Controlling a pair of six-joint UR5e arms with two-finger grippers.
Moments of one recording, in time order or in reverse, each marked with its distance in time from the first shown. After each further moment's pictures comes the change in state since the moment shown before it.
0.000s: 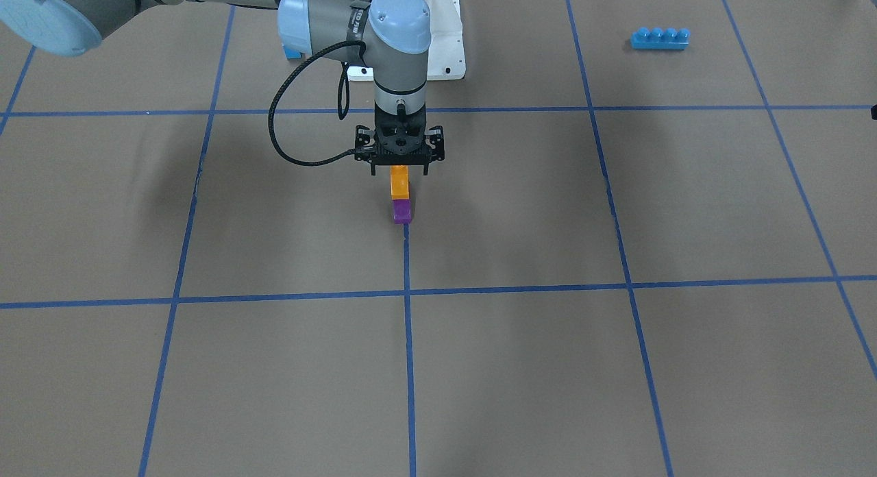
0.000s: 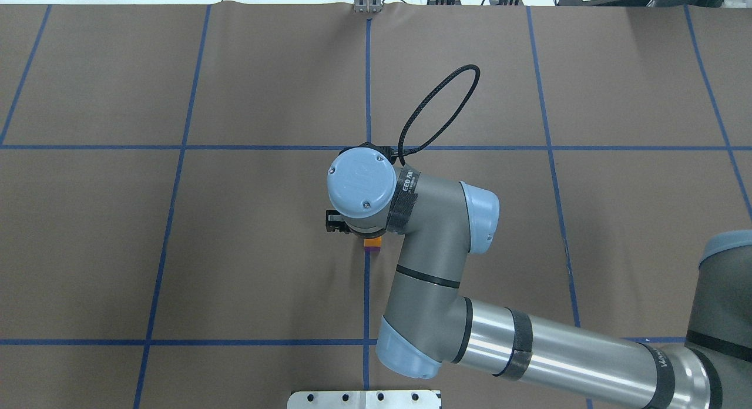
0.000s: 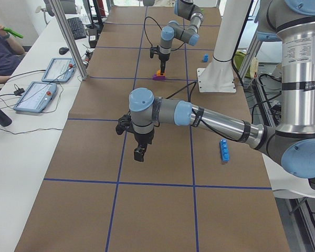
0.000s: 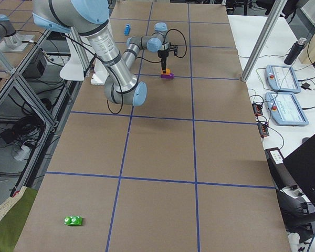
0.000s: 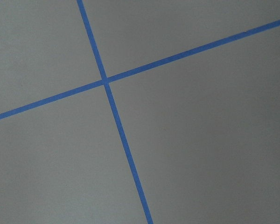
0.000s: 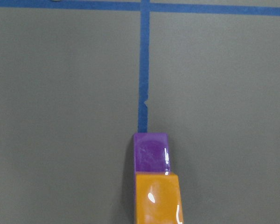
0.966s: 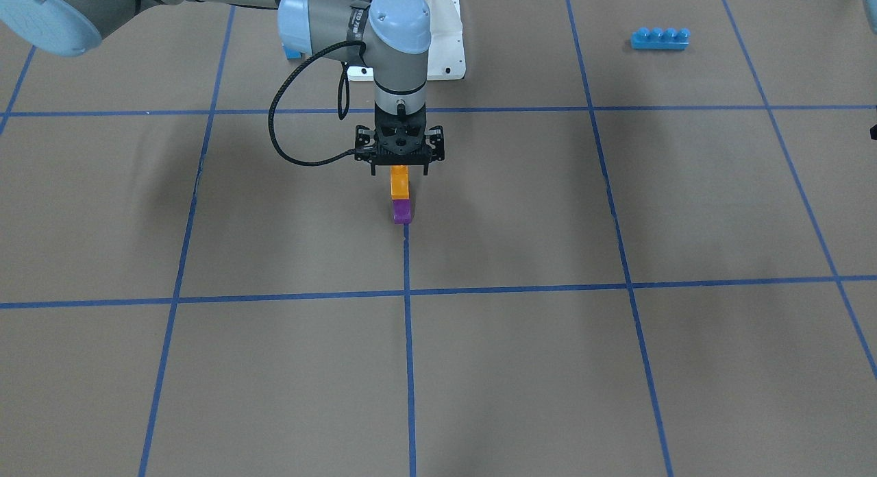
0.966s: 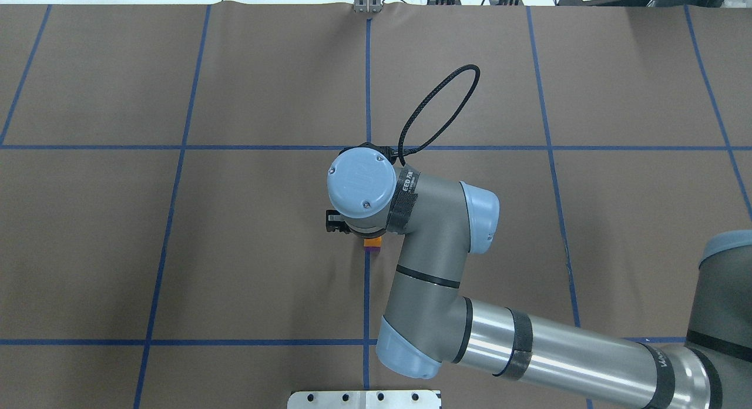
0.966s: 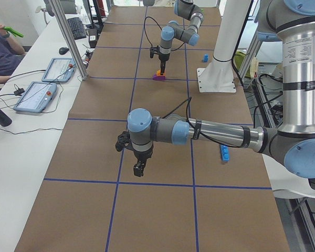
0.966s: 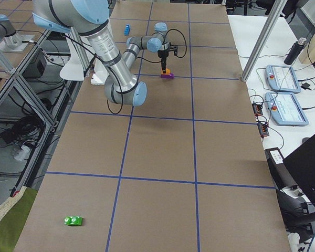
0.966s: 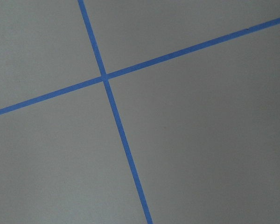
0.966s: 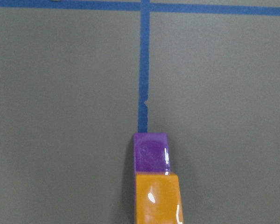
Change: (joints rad) left arm 0.010 0.022 0.182 -0.218 -0.002 -0.013; right arm 0.000 0.000 0.000 0.000 0.000 0.000
